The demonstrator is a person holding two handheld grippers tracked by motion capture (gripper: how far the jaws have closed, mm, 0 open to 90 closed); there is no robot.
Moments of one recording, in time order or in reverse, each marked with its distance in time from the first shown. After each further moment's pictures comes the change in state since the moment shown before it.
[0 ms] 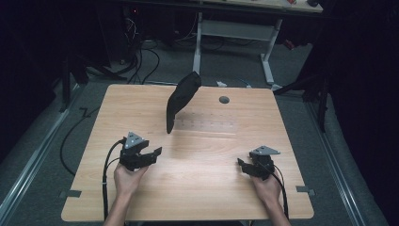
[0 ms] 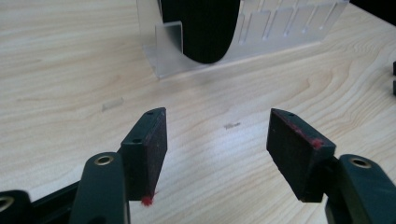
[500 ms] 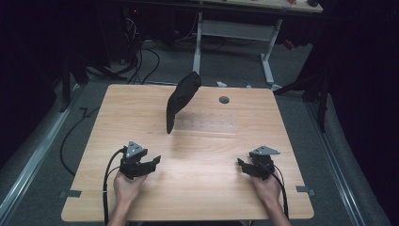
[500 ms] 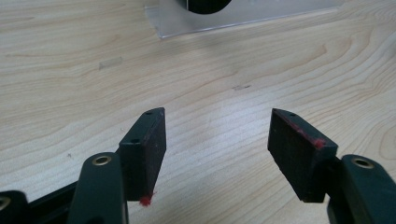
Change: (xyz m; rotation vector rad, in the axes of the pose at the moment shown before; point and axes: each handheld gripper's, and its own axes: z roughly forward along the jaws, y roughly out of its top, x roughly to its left) left arm 0.016 -0.027 -0.004 0.027 0.039 0.008; right arm 0.000 0.000 0.000 0.001 0.000 0.001
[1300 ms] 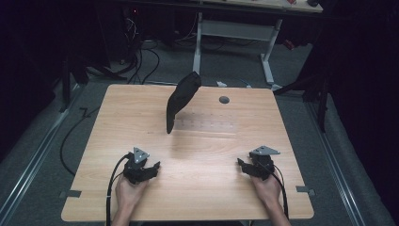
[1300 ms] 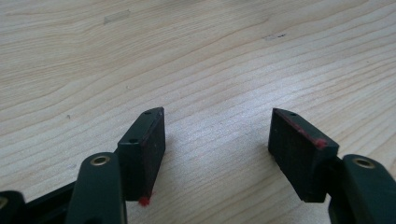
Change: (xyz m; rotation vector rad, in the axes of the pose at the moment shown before) left arm 0.011 -0.030 0.012 0.032 0.099 0.098; right arm 0.000 0.000 0.000 -0.001 0.000 -0.002
